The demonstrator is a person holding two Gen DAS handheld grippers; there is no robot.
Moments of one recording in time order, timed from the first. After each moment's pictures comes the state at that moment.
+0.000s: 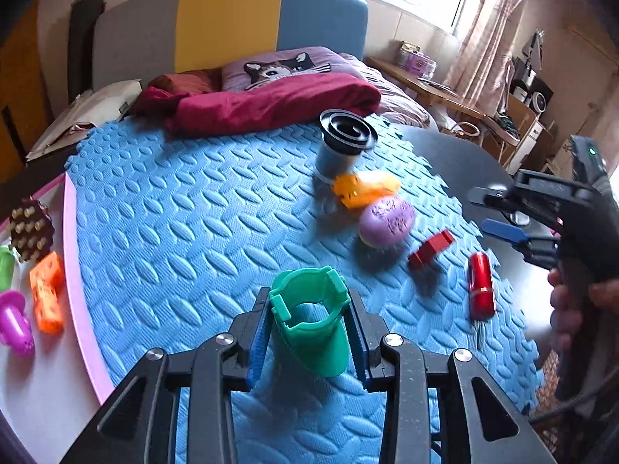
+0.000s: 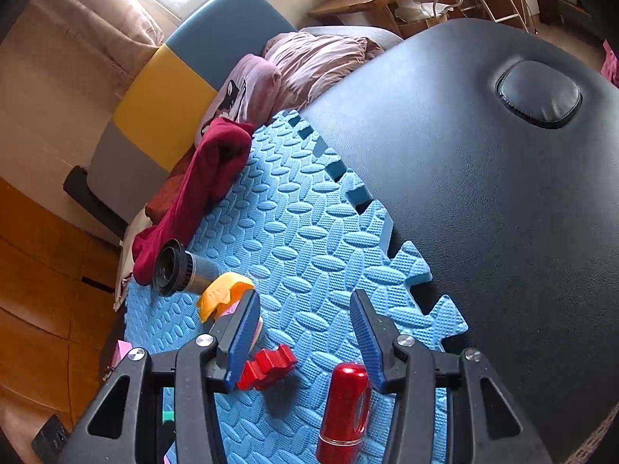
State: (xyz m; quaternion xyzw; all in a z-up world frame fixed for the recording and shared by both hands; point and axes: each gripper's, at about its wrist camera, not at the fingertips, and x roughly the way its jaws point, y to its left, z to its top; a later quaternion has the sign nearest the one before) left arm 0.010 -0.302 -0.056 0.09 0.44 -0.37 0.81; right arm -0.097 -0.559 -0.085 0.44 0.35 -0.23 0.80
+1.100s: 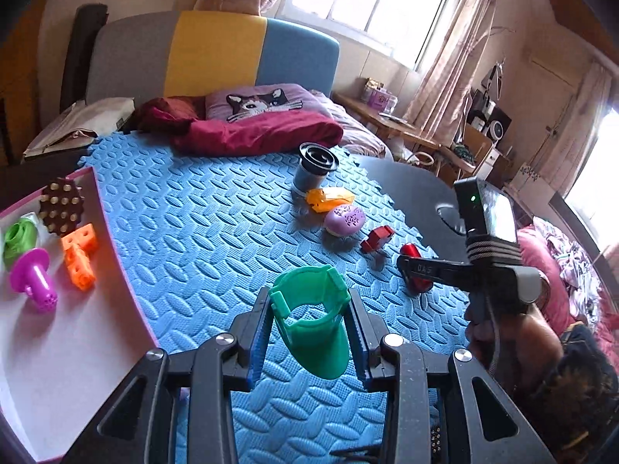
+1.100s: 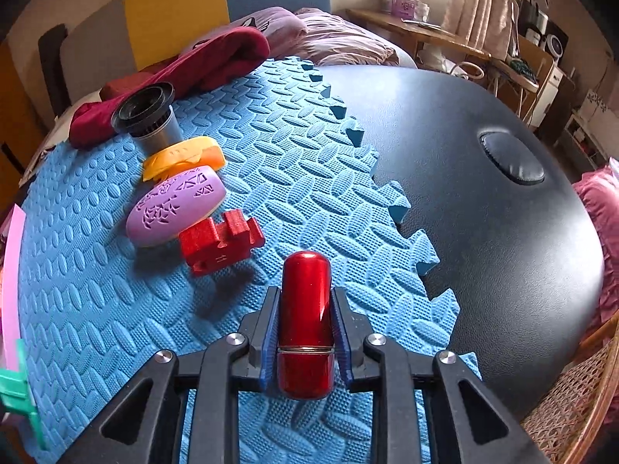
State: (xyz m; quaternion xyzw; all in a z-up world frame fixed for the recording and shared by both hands) left arm -0.029 -0.211 -0.016 0.02 0.39 -0.44 0.81; right arm -0.081 -0.467 -0.101 0.19 0.47 -0.31 0.80
